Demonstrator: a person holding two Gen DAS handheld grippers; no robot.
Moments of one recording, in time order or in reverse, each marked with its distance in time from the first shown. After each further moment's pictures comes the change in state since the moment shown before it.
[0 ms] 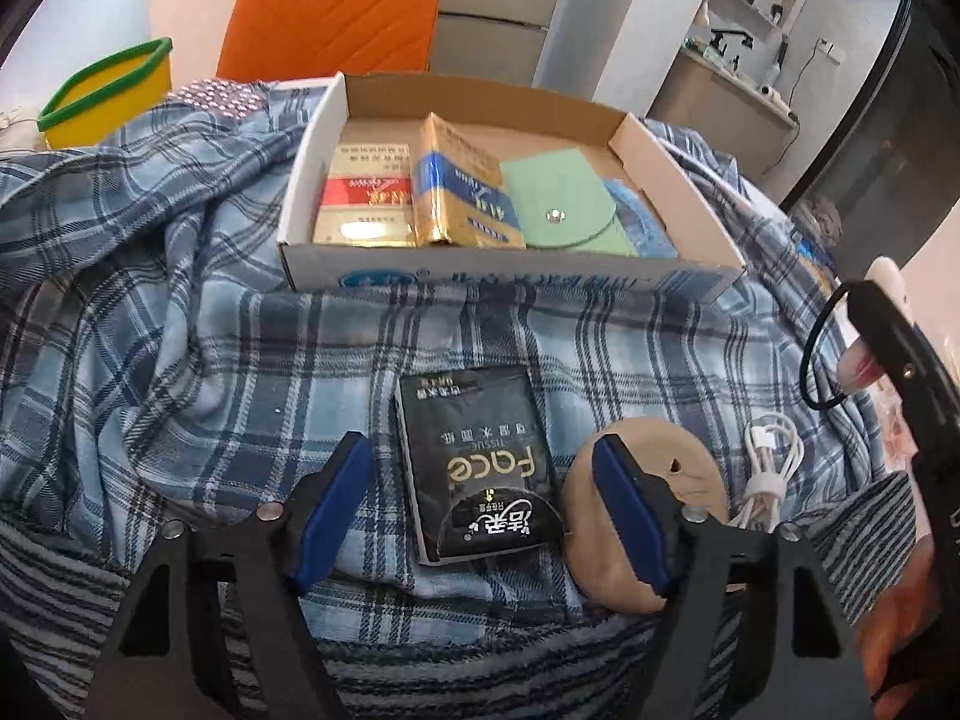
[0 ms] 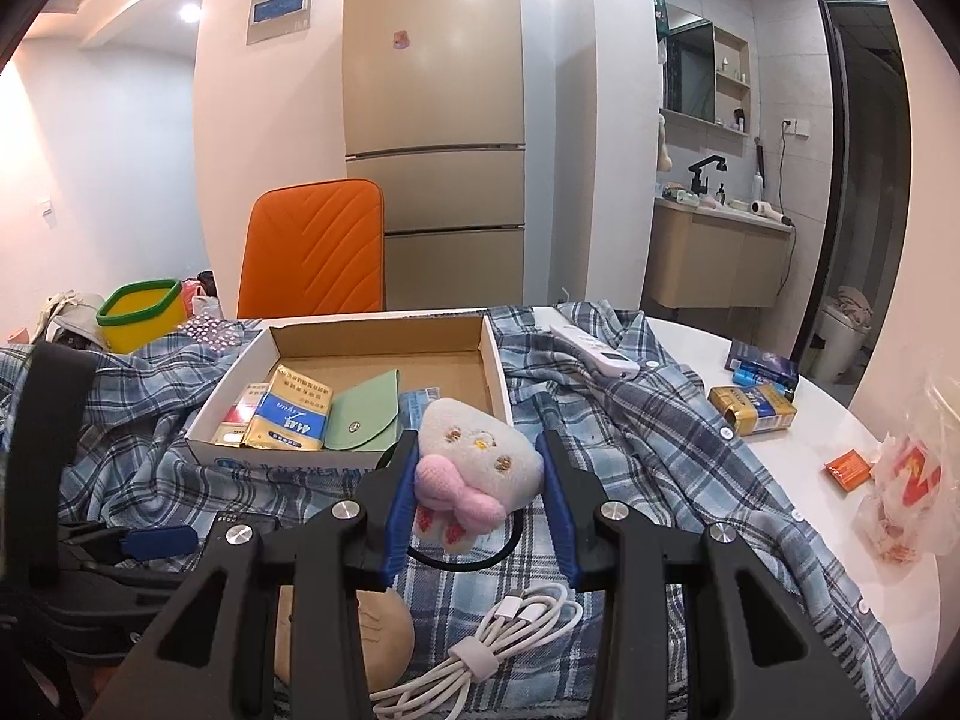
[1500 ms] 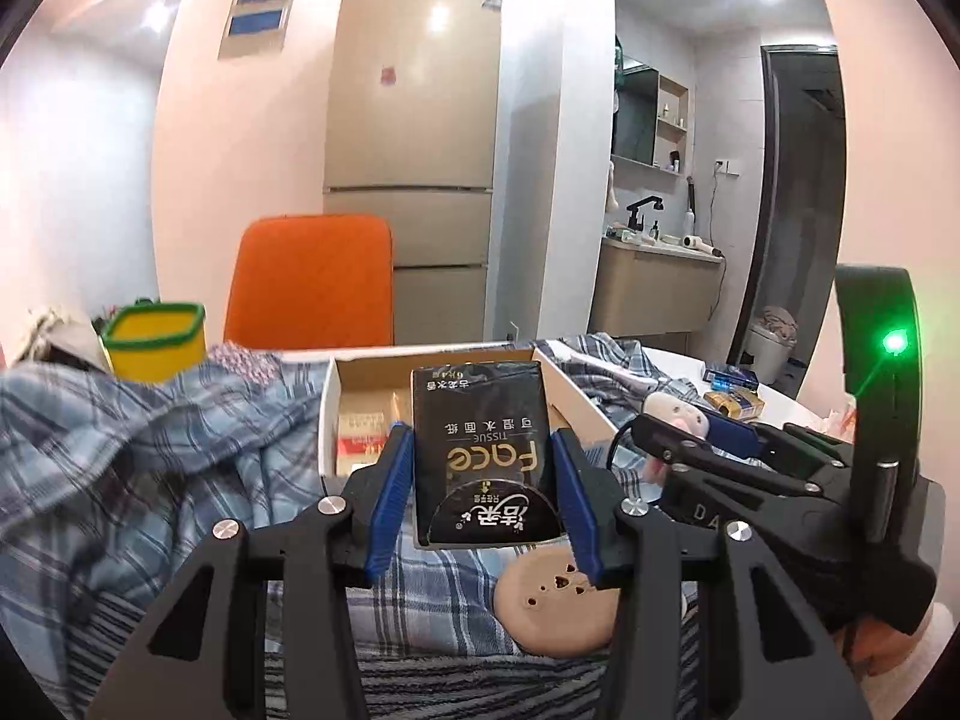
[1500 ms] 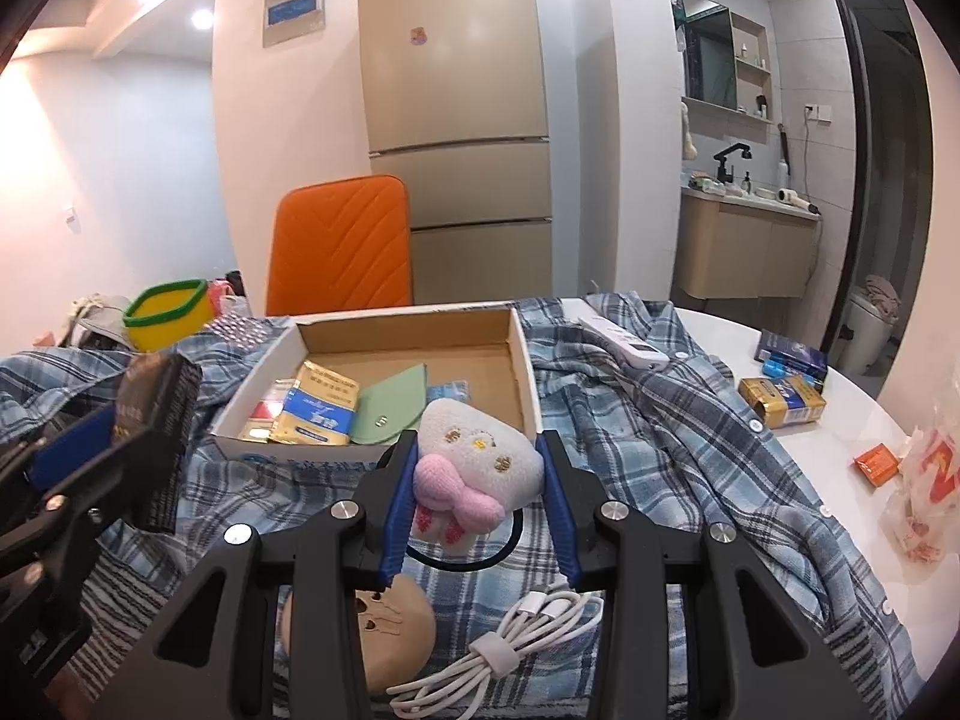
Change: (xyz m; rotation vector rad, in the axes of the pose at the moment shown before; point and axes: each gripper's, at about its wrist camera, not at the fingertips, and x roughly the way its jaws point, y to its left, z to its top) left arm -0.117 -0.036 -0.041 0.198 -0.629 -0.019; right arm -0.001 -0.002 0.001 0.012 0.004 0.089
